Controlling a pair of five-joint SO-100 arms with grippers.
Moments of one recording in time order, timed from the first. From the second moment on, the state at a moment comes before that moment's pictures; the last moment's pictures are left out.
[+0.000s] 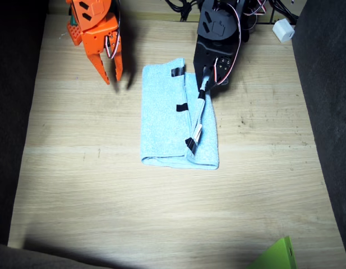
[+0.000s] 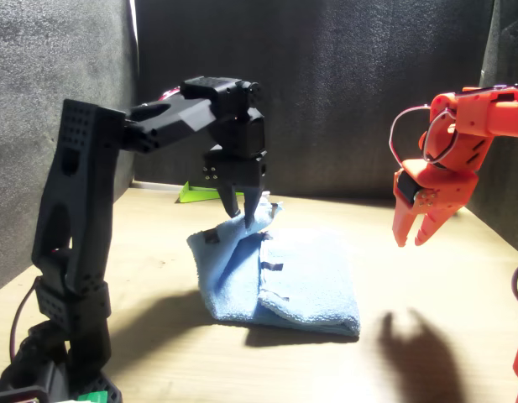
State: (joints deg) arm 0 30.5 59.9 48.1 108.9 72.2; arm 1 117.2 101.5 104.2 83.9 99.3
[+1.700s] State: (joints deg) arm 0 18.6 24.6 8.2 117.5 81.9; arm 1 117.4 104.7 110.1 81.6 97.6
